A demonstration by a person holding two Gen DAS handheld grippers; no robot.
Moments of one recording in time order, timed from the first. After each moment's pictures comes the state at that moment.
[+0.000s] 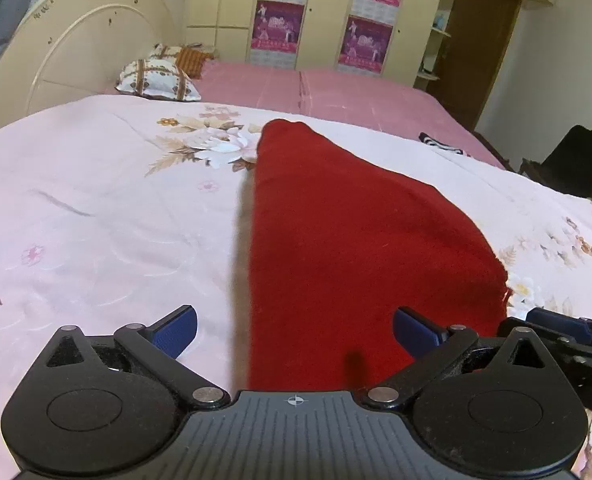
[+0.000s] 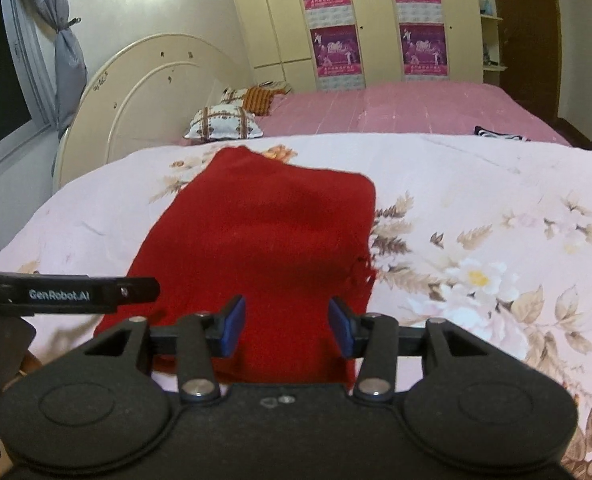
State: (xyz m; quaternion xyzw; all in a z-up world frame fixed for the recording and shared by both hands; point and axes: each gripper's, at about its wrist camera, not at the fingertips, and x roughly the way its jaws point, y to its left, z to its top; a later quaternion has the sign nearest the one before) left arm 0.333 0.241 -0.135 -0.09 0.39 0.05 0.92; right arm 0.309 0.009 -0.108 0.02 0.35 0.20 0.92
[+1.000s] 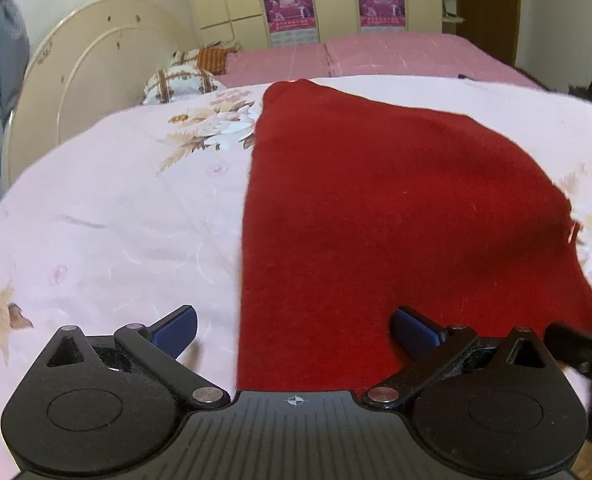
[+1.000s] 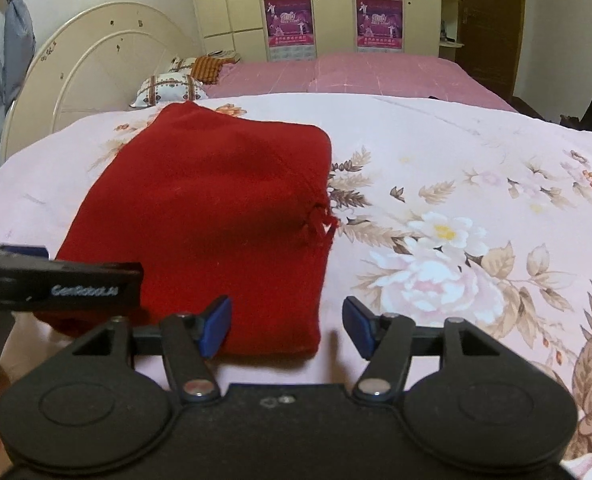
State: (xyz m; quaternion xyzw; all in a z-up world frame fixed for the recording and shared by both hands) left arm 0.358 0.194 -0.163 0.05 0.43 0.12 0.89; right arm 0.311 0.017 -0.139 -0.02 0.40 0.11 0.91
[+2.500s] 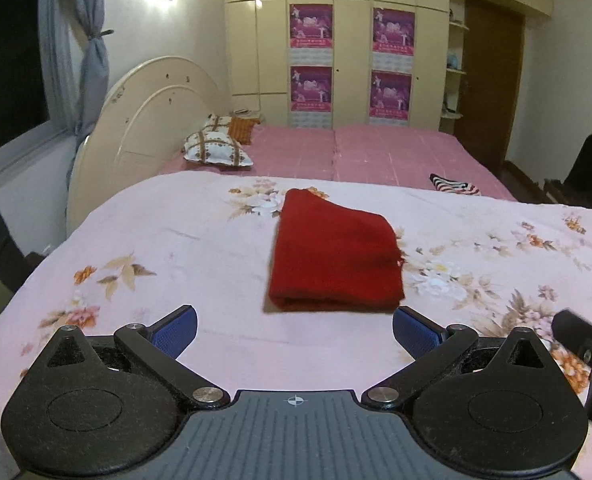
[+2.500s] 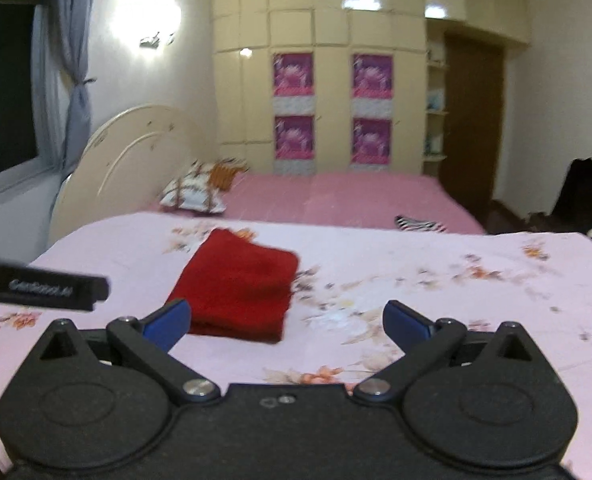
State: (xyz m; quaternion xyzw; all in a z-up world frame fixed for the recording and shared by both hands) left arm 0.066 0.133 0.038 -0.02 0.31 0.14 0.94; right arm 0.068 -0.067 0.035 -0.02 0.22 0.11 0.97
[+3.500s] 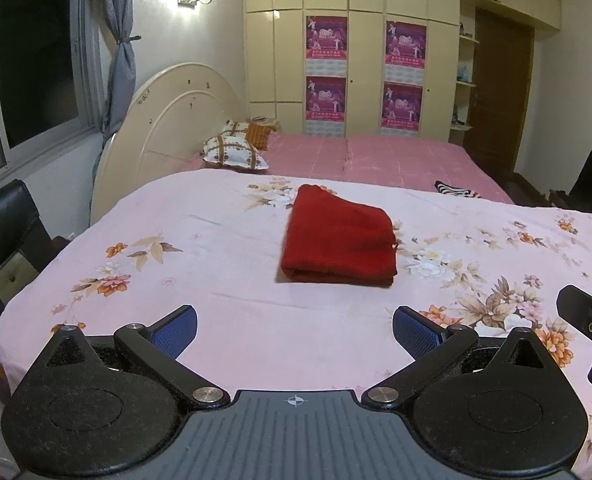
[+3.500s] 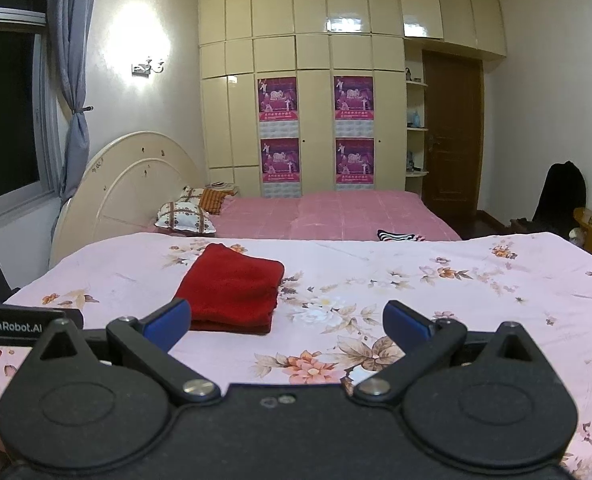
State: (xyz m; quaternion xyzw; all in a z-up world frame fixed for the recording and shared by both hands) left arm -0.023 0.110 0.044 -0.03 0.30 0.16 0.94; right arm 0.004 -0.096 0.040 -0.01 0.20 0.11 0.97
